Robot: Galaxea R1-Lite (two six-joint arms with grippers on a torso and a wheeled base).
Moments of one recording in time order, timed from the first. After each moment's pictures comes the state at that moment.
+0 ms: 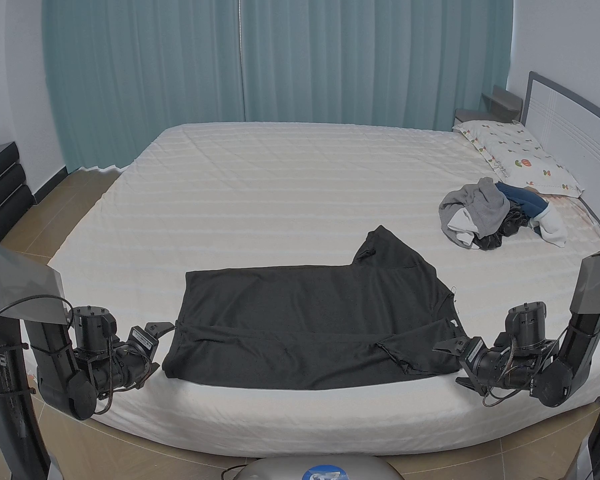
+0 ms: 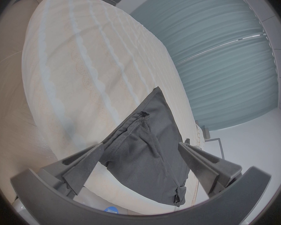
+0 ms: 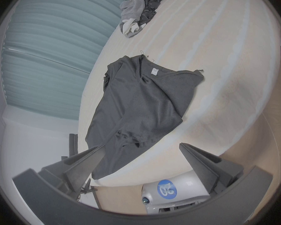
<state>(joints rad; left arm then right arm) -0.05 2.24 -0.29 -1.39 -0.19 -1.10 0.20 2.12 -0.28 -1.14 0.19 1.02</state>
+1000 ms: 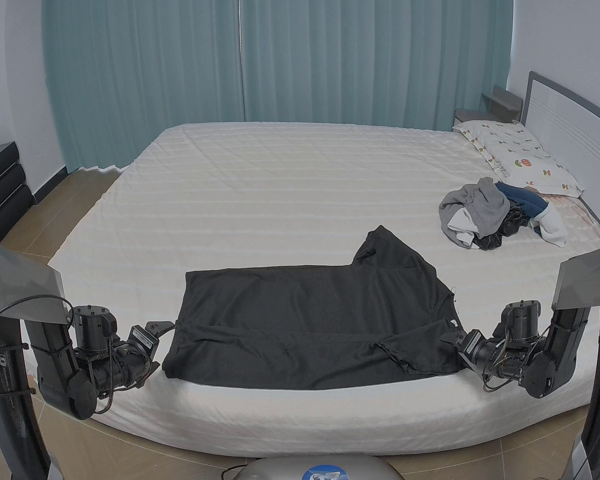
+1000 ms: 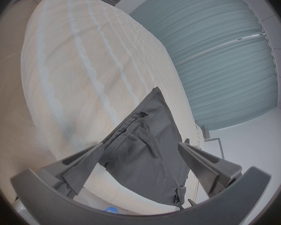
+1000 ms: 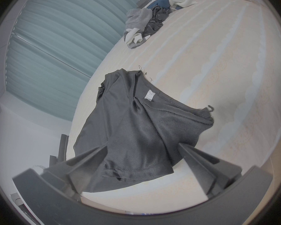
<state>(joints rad) -0.05 2.24 -0.30 -1.39 -0.19 -1.09 0.11 2.30 -0.40 -1.25 0.16 0.85</state>
